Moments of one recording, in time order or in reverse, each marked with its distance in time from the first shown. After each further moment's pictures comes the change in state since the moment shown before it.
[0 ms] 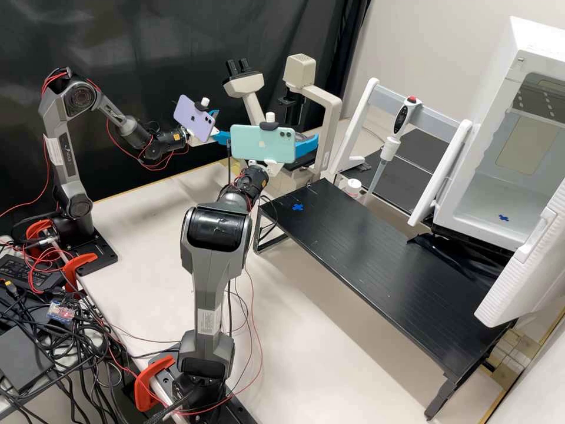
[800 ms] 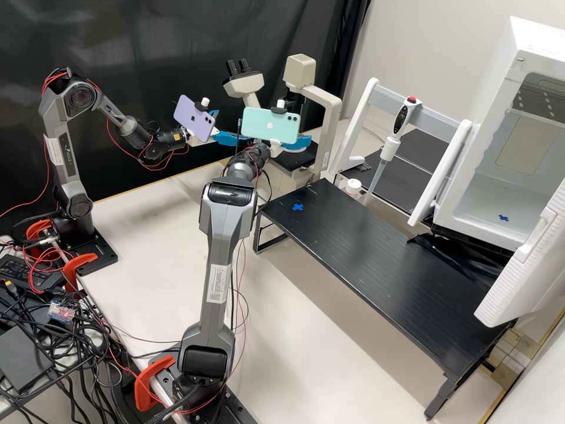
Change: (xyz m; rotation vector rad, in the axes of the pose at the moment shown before) left arm 0.000 0.000 0.000 0.000 0.000 0.000; right arm 0.139 -0.067 -0.001 0.113 -0.172 -0.150
